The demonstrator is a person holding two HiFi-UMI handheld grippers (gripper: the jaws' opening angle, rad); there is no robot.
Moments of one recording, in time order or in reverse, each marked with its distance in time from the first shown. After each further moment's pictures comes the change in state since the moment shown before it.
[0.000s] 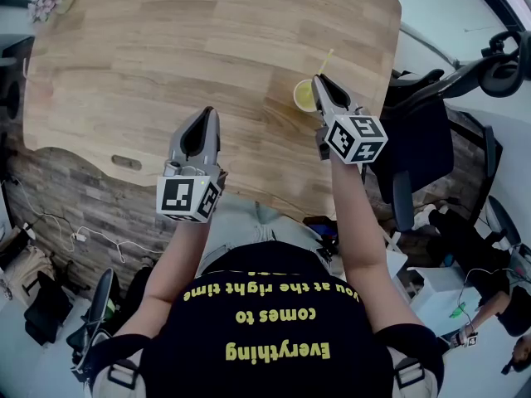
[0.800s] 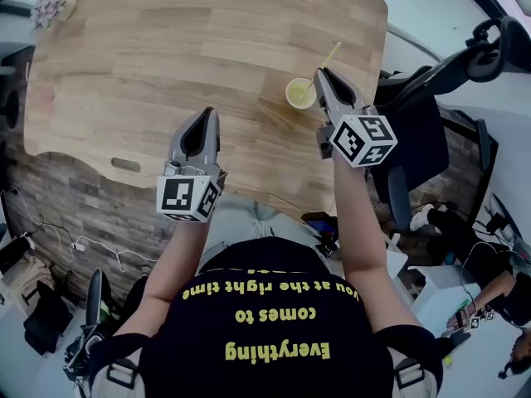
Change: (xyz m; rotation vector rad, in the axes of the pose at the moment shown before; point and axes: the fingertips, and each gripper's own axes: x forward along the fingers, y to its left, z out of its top) left arm -0.009 -0.019 0.012 0.017 -0.037 -0.031; right arm -0.039 0.019 0.057 -0.009 -0.130 0.027
